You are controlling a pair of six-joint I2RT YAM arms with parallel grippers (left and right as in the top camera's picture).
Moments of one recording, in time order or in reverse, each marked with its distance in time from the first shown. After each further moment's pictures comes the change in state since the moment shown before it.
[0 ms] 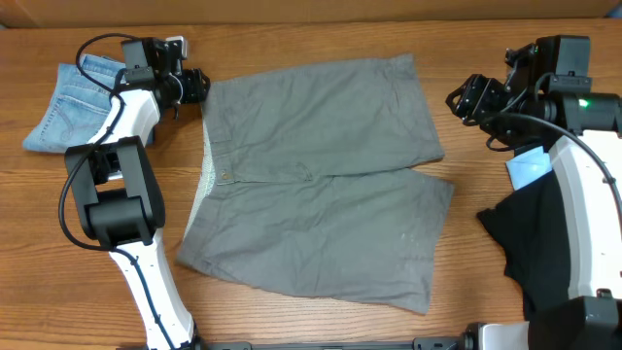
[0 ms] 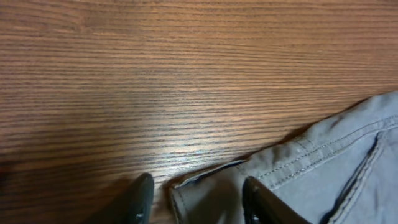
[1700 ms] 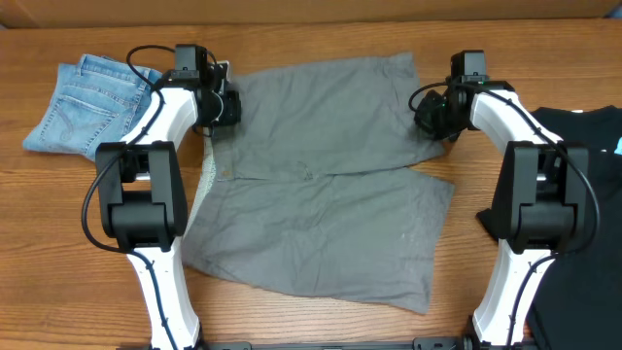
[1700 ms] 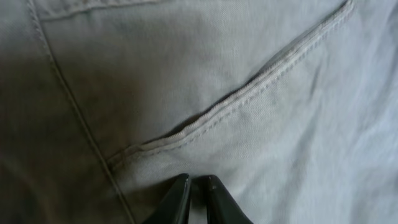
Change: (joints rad) left arm -0.166 -0.043 -0.044 -0.253 -0.118 -0.098; right arm 0.083 0.641 0.049 0.389 0.112 0.190
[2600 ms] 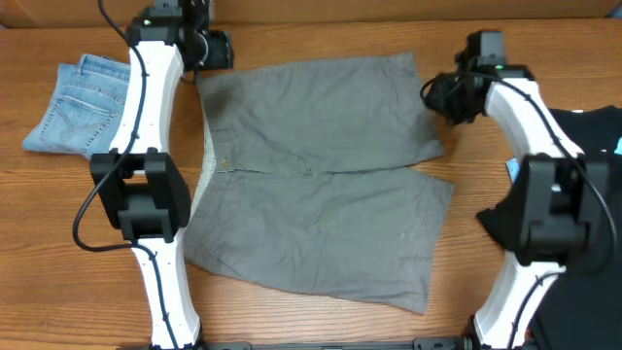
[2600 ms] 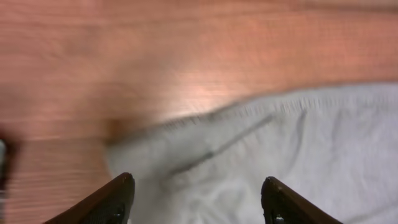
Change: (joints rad) left arm 0.016 0.073 0.604 -0.399 -0.116 -0.009; right arm -0.018 -0.136 0.103 -0.114 0.010 -0.182
